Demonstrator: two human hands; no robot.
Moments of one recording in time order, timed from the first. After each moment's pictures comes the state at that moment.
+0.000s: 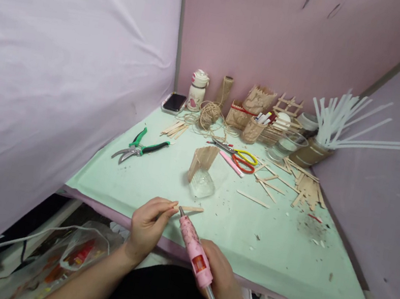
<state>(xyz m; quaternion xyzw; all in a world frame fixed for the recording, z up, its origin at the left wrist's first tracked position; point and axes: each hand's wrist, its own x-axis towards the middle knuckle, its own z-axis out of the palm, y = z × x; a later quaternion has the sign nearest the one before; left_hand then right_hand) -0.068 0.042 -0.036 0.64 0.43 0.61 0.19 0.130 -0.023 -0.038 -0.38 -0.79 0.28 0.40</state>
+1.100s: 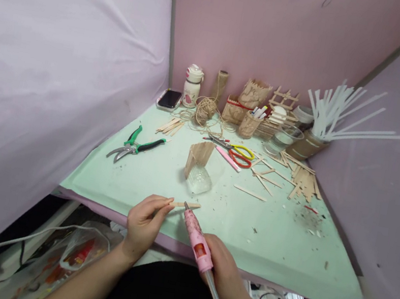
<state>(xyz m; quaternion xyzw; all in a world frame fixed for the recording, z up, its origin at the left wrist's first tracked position) -0.069 0.042 -0.041 0.64 0.43 0.61 0.17 0.138 -0.027 -0.037 -0.44 -0.76 0.31 0.35</state>
